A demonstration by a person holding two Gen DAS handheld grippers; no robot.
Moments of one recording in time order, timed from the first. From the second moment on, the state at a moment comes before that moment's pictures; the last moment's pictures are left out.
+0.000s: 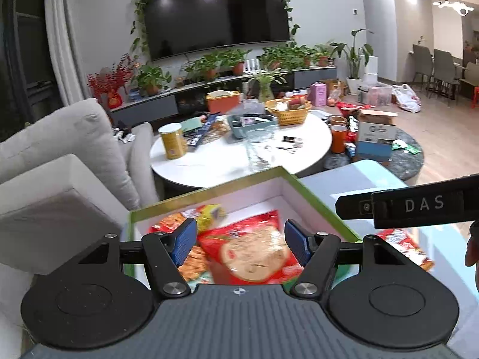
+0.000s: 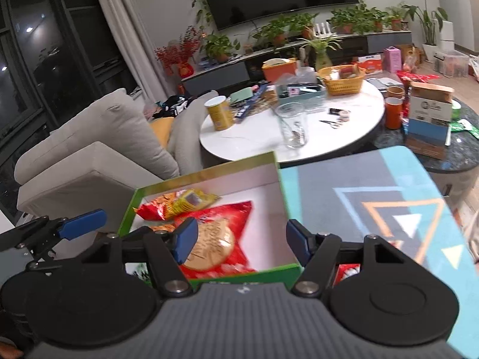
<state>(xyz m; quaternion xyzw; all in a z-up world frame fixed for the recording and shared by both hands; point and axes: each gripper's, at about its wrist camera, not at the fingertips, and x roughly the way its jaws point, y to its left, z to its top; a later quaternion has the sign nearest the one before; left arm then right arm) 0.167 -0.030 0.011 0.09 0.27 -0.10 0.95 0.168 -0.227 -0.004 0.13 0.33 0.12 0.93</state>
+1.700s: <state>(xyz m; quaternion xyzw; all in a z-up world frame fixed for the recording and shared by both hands) 0.195 -0.169 -0.099 0.03 0.42 -0.25 0.87 0.178 -0.339 -0.108 0.22 0.43 0.06 0.87</state>
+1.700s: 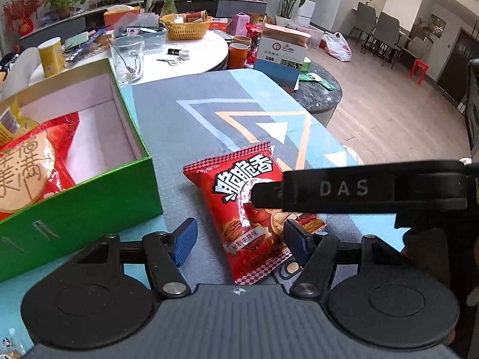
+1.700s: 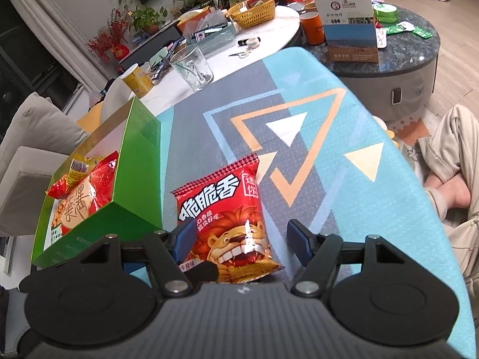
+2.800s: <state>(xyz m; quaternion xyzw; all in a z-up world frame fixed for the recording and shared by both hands) 0.129 -0.133 -0.014 0.08 0.29 -0.24 0.92 0.134 -0.280 -0.024 0.19 0.34 0.12 0.91</state>
